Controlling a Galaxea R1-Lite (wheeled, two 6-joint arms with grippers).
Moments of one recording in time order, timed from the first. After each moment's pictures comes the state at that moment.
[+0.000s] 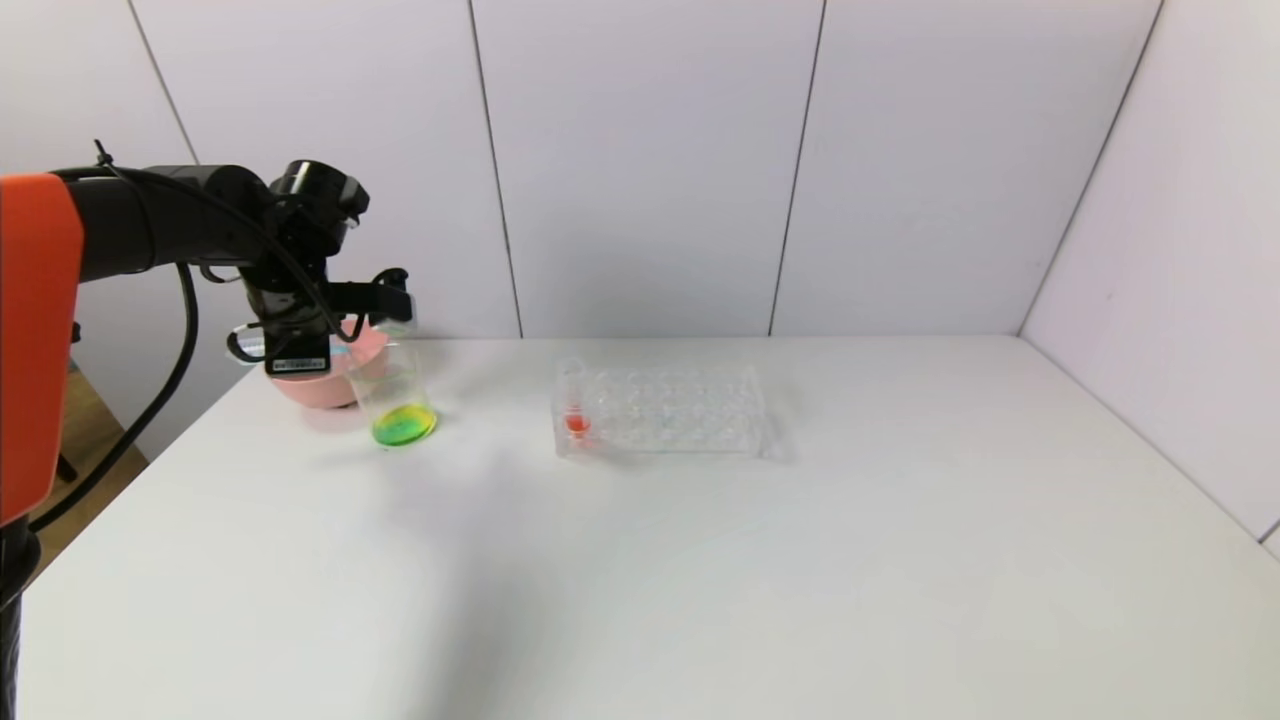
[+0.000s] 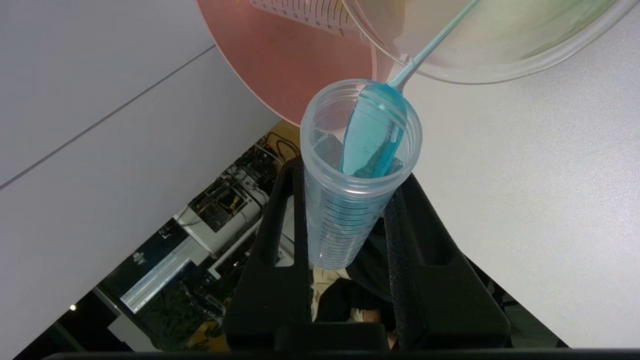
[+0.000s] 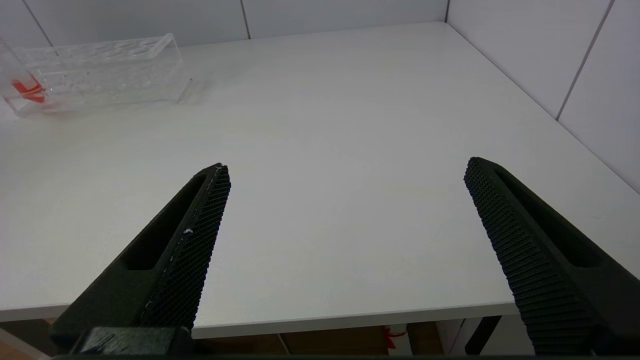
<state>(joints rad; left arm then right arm) -0.06 2.18 -2.02 0.73 0.51 1.25 0.00 0.00 0.00 0.00 -0.04 0.09</state>
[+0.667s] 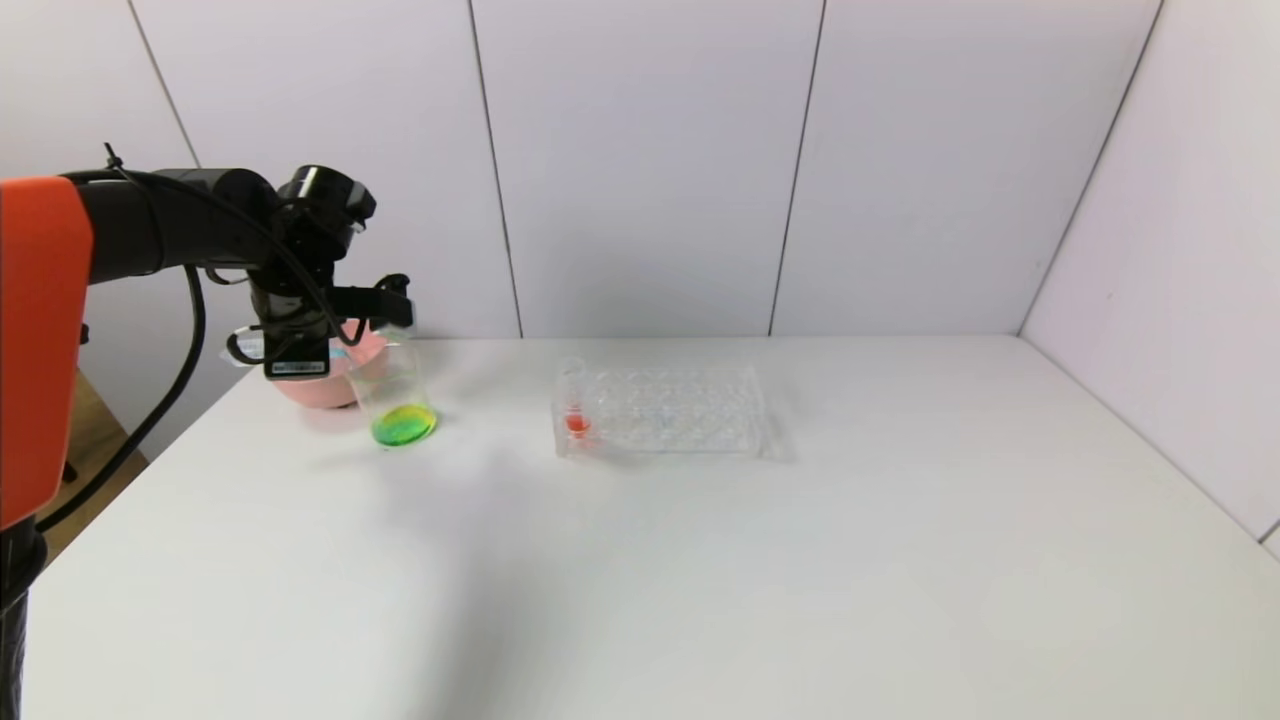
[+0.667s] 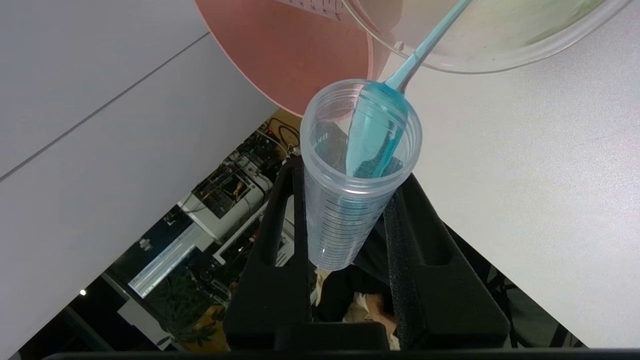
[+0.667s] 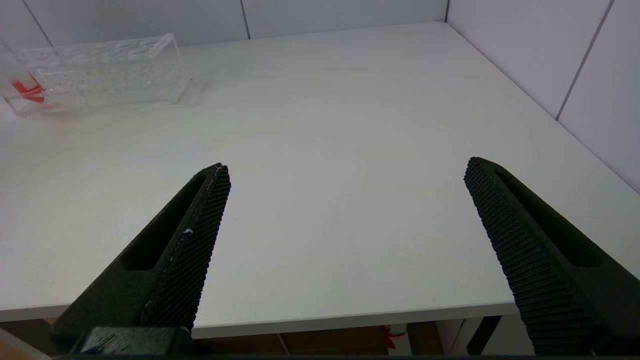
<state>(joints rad) -0.06 2.18 -2.02 0.74 0.55 1.25 0.00 0.00 0.00 0.00 -0.04 0.09</state>
